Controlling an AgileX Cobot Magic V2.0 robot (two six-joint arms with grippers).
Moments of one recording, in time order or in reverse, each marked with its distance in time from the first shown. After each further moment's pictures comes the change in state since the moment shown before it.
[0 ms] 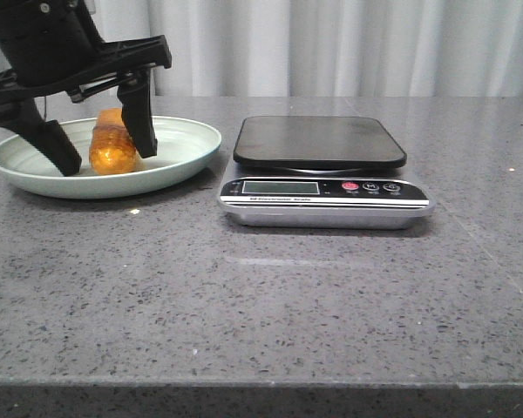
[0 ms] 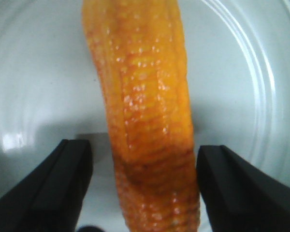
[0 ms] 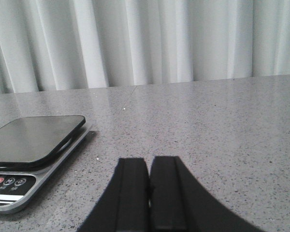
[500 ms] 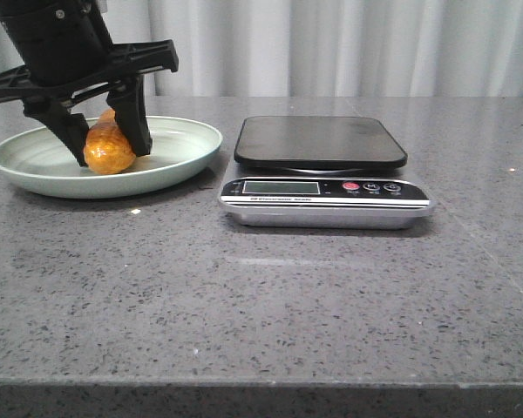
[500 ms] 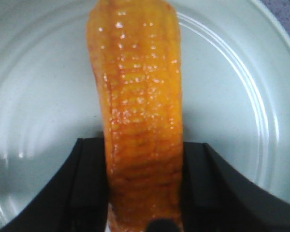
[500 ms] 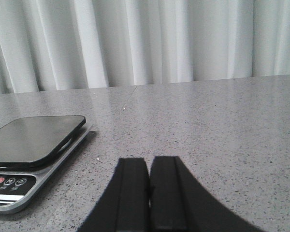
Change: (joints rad) left arm -0.010 0.035 -0.043 0.065 -0.014 -0.006; right arm 0.000 0.000 0.000 0.000 0.000 0.000
